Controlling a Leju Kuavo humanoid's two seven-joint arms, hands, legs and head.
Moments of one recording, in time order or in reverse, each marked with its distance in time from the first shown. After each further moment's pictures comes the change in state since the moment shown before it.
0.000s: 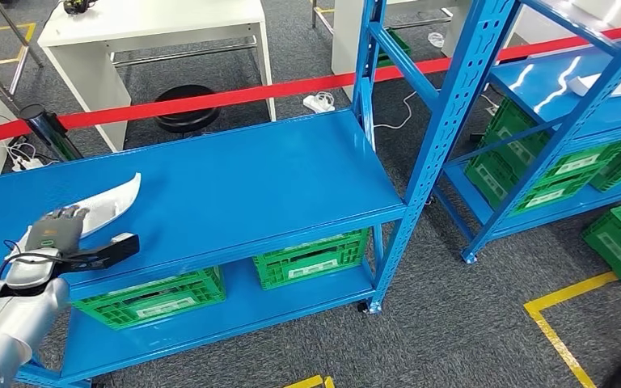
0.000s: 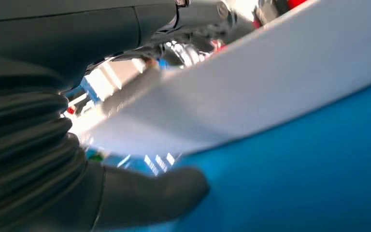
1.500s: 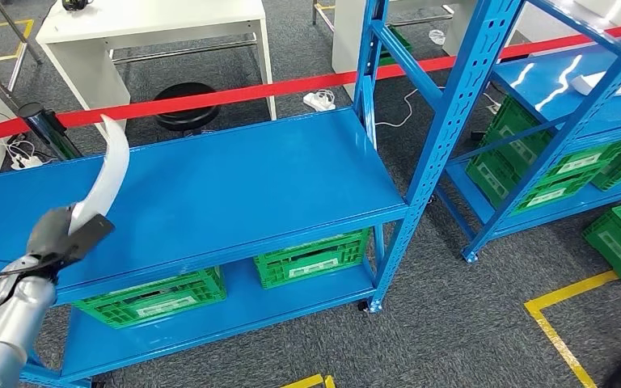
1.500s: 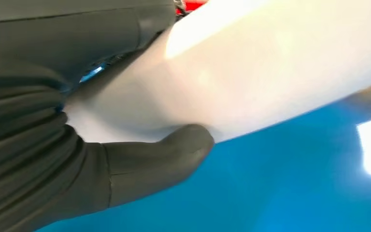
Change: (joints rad) left arm 0.056 -0.054 0.279 -0.083 0.666 0.026 -0.578; right arm 0.000 -0.002 -0.008 0.000 0.039 0.014 -0.016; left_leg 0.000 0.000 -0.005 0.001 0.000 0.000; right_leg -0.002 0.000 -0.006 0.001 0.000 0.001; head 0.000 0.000
